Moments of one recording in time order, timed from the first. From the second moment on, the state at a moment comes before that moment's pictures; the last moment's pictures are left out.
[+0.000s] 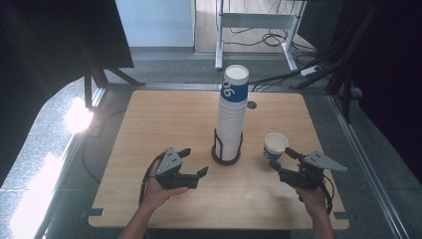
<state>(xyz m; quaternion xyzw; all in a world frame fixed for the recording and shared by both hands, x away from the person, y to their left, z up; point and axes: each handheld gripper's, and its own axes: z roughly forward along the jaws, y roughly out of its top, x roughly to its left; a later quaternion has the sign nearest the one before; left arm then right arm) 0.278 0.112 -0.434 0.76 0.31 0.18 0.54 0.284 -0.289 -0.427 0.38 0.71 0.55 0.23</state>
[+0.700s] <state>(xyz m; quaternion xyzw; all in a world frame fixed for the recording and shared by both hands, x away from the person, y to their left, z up) 0.344 0.076 -0.386 0.76 0.30 0.17 0.55 0.279 -0.273 -0.421 0.32 0.72 0.58 0.19</state>
